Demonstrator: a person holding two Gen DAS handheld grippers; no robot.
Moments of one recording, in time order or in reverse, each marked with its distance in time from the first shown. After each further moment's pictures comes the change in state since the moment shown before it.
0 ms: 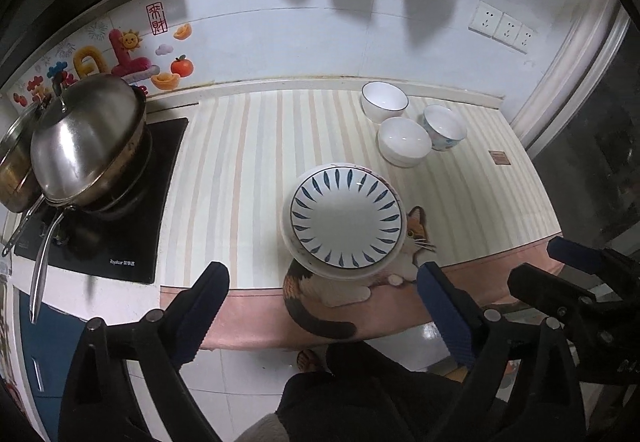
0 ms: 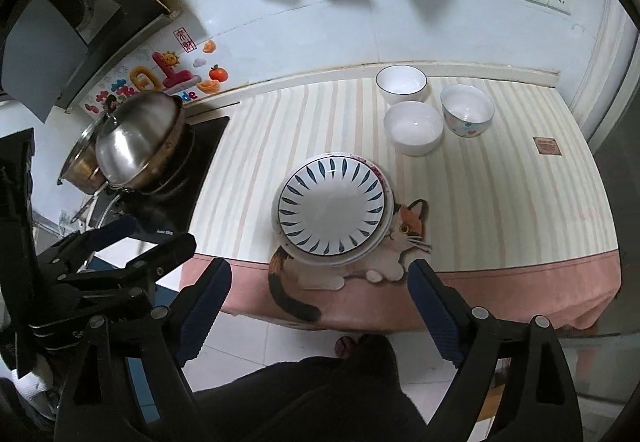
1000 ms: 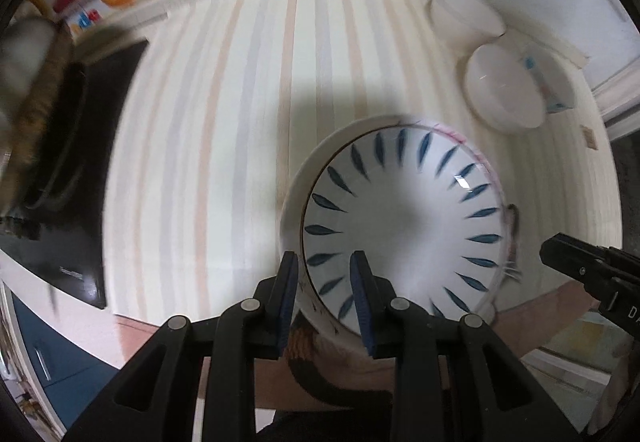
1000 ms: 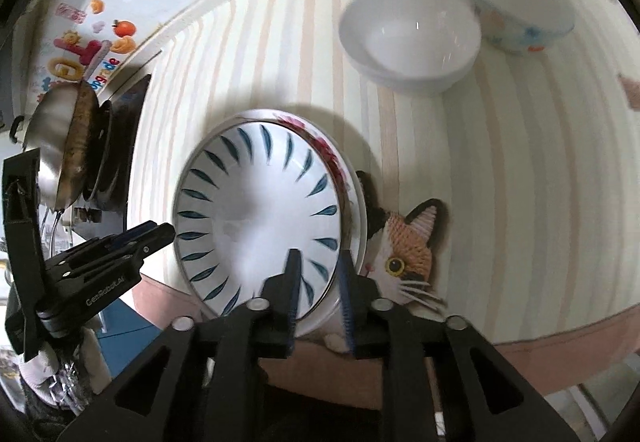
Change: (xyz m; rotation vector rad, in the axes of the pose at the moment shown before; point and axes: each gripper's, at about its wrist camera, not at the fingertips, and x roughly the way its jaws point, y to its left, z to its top) left arm 0.211 0.027 0.050 -0.054 0.315 0.073; right arm 0.251 -0.109 0.076 0.117 0.340 0.067
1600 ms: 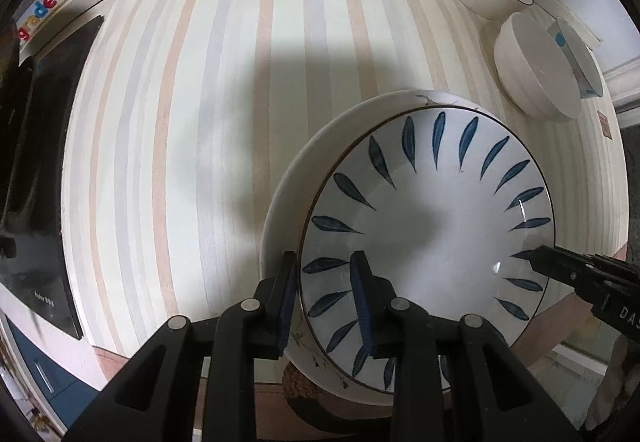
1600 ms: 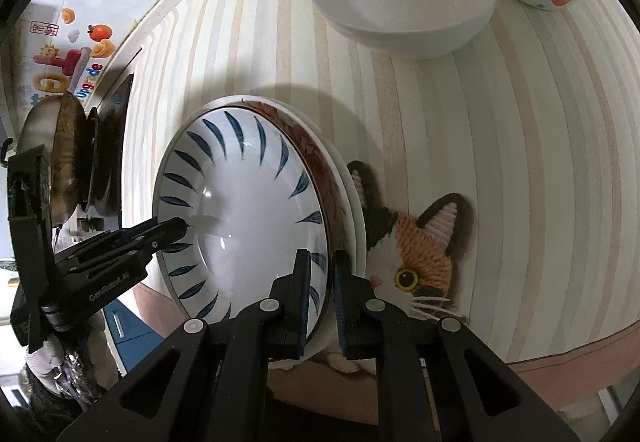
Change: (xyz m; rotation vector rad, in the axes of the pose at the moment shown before) left arm 0.074 0.005 0.030 0.020 0.145 -0.035; right arm 0.057 -0.026 0.014 0.083 0.096 0.068
